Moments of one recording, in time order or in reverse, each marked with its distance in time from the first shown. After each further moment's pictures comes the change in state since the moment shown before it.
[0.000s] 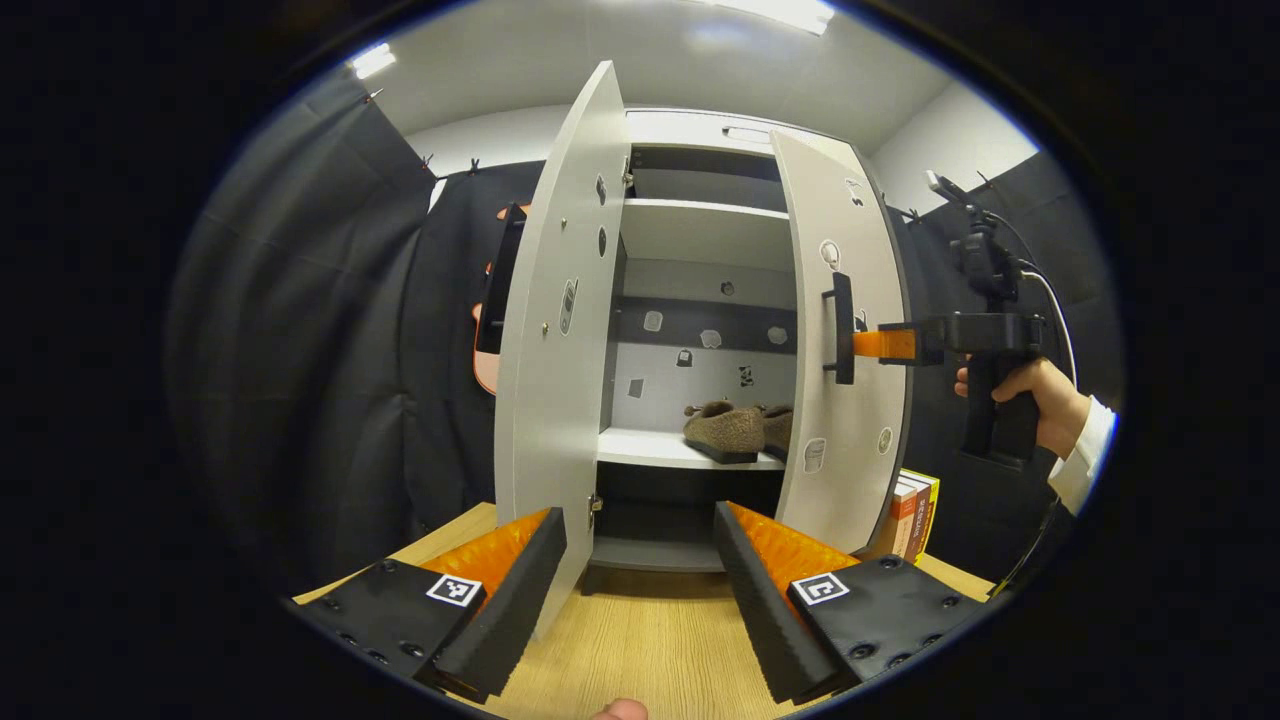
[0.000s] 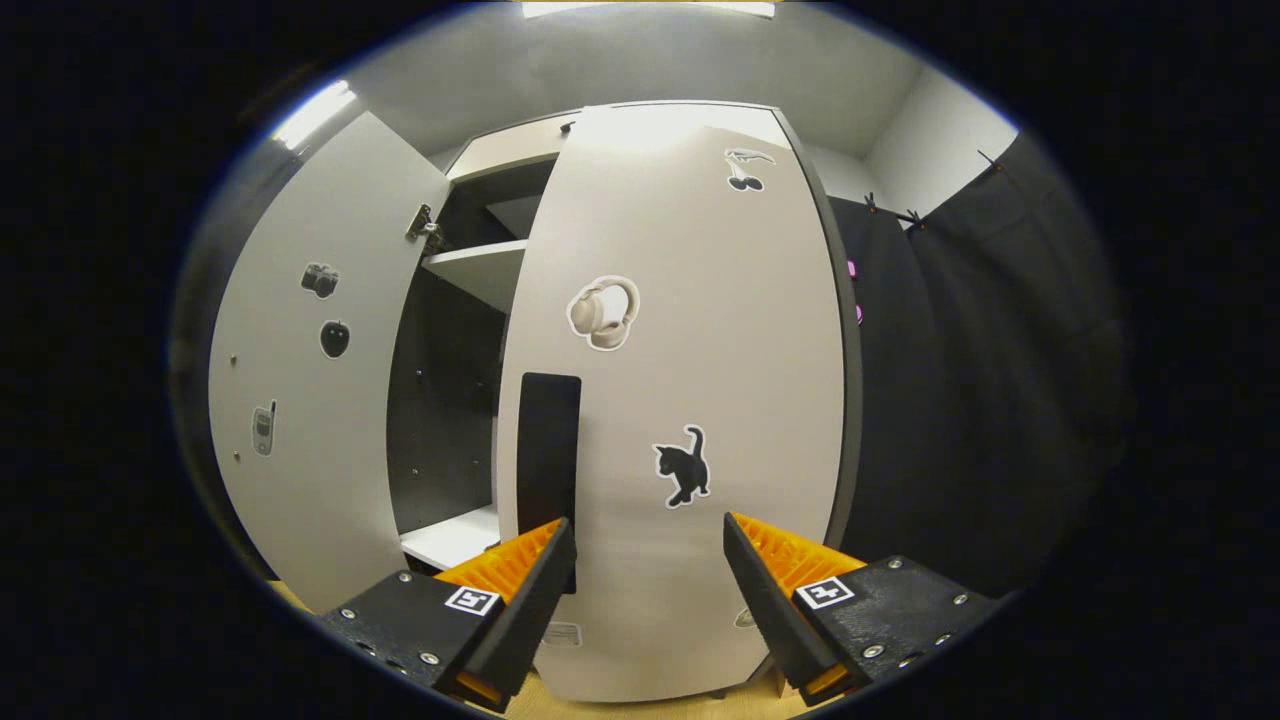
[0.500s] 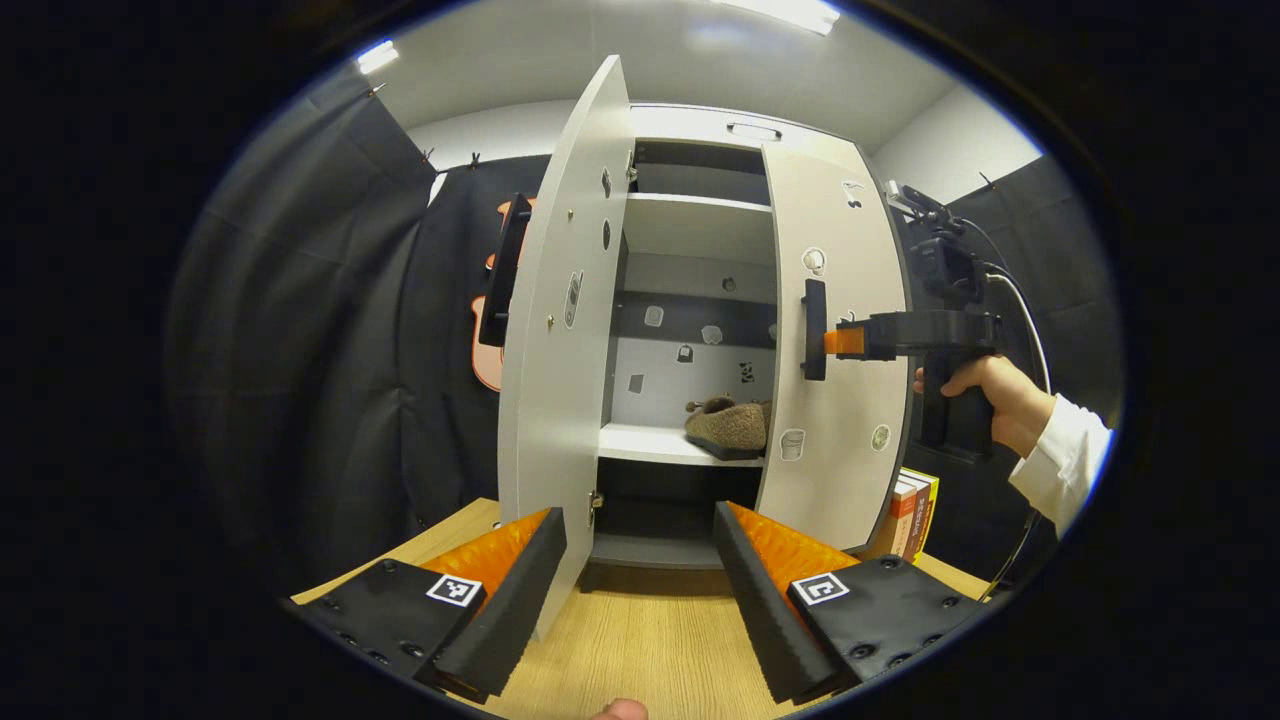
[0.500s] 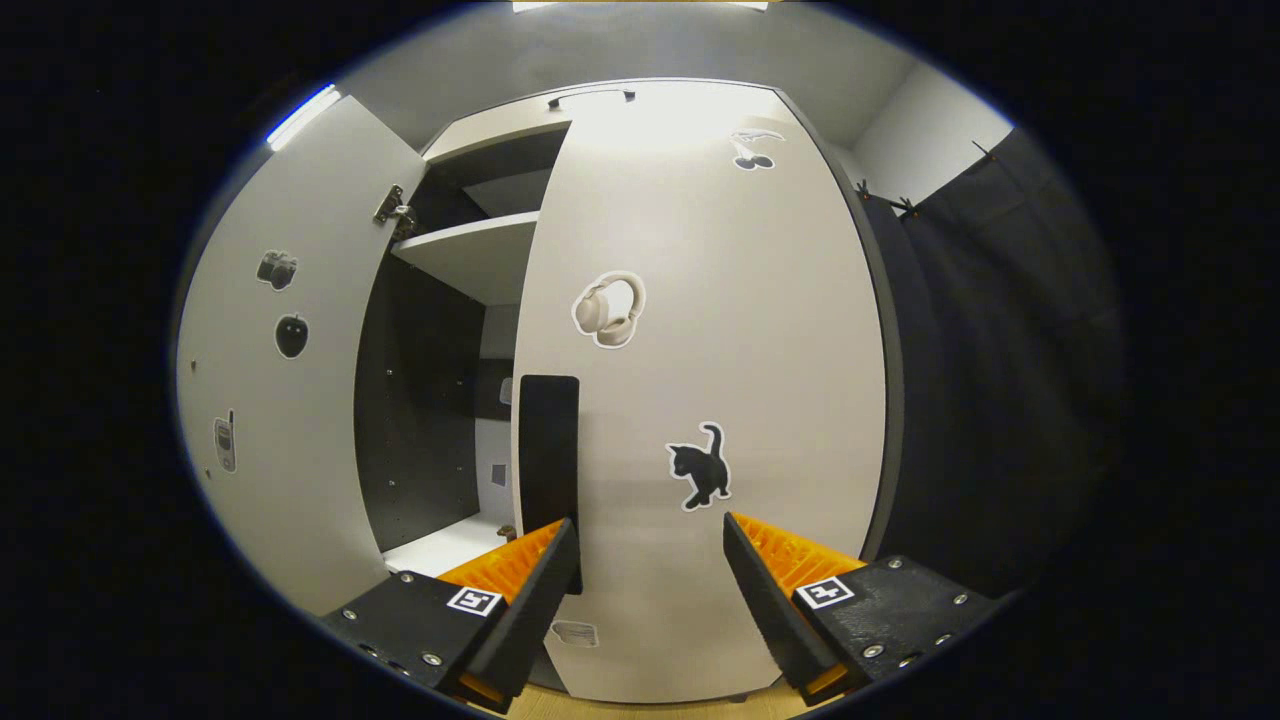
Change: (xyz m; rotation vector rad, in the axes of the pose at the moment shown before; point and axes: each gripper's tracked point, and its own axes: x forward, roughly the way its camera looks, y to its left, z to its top) left arm 0.004 0.007 -0.002 -0.012 0.009 -0.009; right arm 0.027 0.014 -0.007 0.026 0.014 -0.051
